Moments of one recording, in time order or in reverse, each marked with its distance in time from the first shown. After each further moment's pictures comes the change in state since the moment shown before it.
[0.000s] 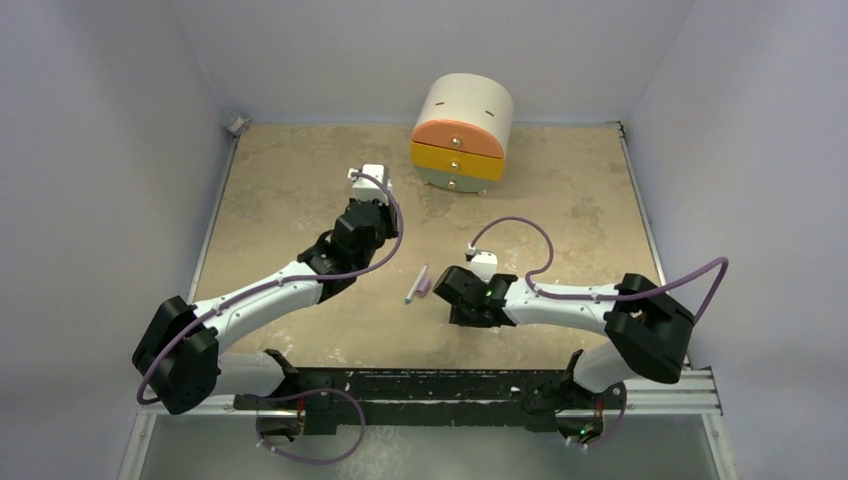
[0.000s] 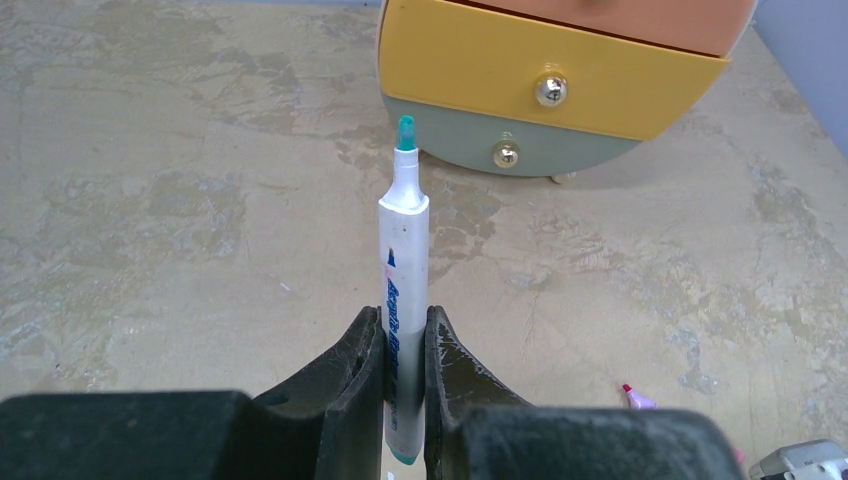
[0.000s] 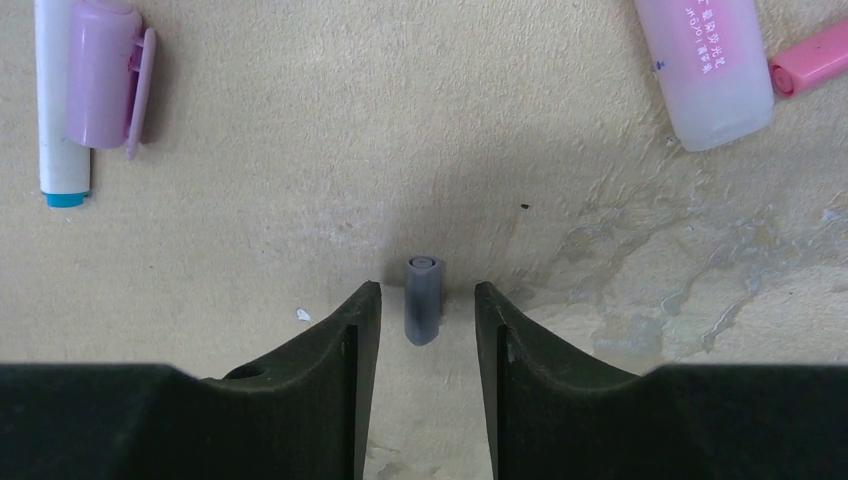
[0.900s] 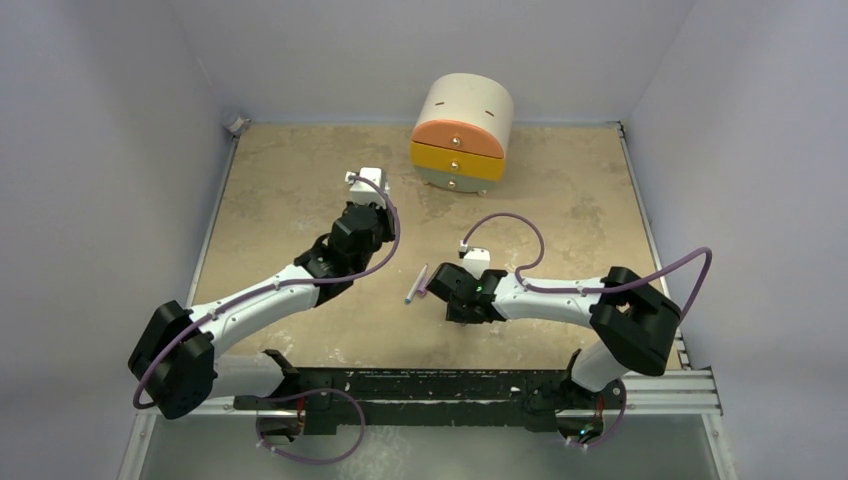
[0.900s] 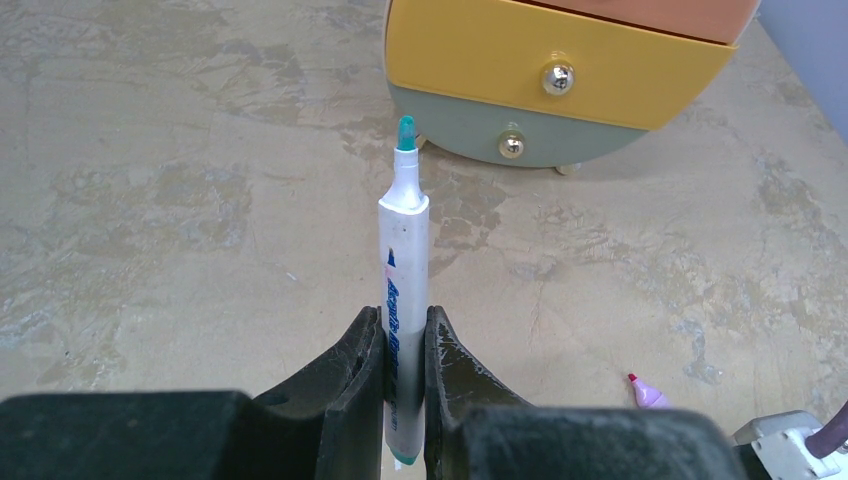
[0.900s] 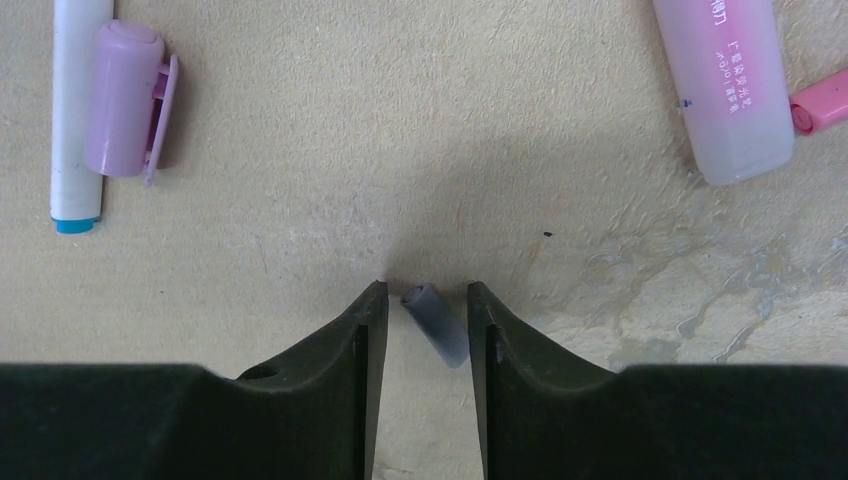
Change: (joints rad) left arm 0.000 -0.028 -0.027 -0.009 0.001 -0.001; right arm 0.000 0.073 0.059 -0.010 0.017 -0.026
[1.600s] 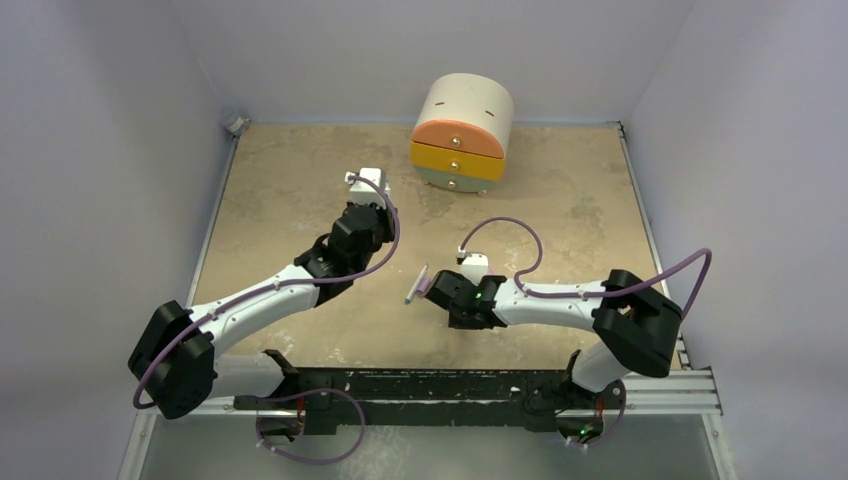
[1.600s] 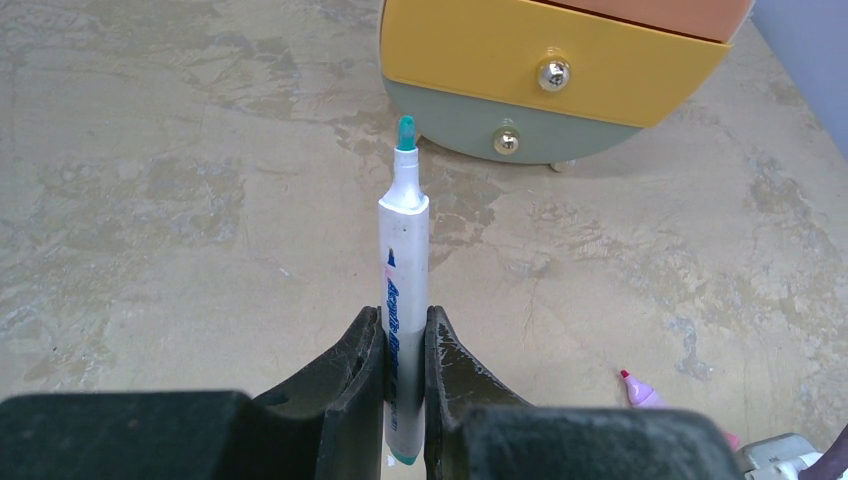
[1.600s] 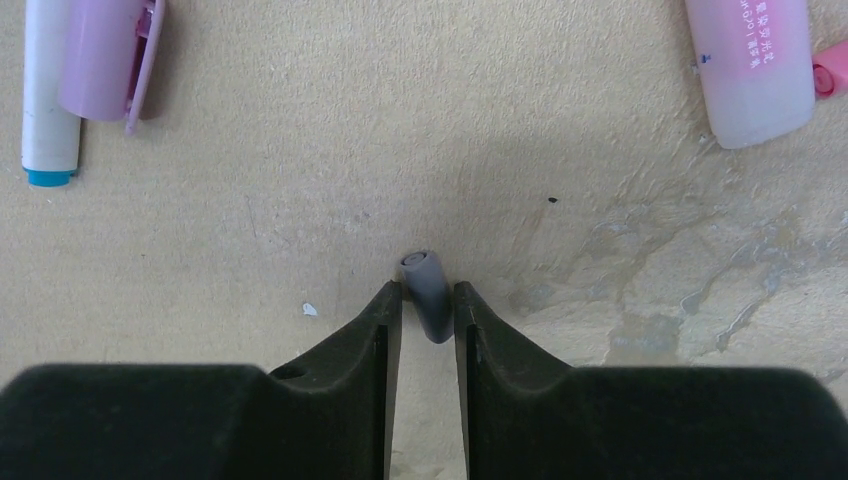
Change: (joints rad) left arm 0.000 0.000 0.000 -0.007 0.008 -0.016; right arm 0.041 -0.012 -0.017 -0.013 0.006 0.007
